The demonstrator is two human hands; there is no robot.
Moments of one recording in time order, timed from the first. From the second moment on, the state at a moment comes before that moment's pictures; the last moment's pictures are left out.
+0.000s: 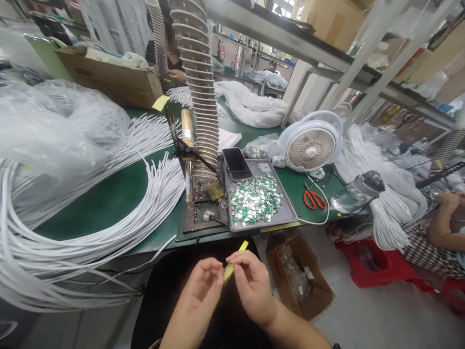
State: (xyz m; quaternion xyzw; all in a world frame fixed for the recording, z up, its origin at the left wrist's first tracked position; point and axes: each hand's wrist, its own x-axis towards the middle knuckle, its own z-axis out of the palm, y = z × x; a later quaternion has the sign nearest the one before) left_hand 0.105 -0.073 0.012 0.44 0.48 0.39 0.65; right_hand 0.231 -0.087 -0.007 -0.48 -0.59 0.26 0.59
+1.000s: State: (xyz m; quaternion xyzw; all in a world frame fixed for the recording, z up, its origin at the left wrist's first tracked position) left_hand 0.097 -0.077 -0.010 0.64 0.50 0.36 0.46; right_hand 0.236 -0.089 0.013 -0.40 -0.67 0.14 0.61
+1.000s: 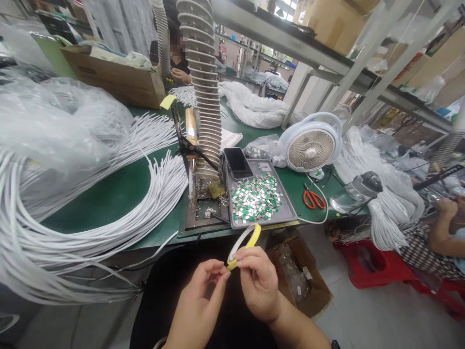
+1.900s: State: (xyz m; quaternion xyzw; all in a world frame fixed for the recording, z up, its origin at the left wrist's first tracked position) left_hand 0.098 -0.064 -0.004 0.36 0.52 0.37 0.68; right_hand 0.233 -0.096 0.020 -0.20 -0.84 0.08 0.49
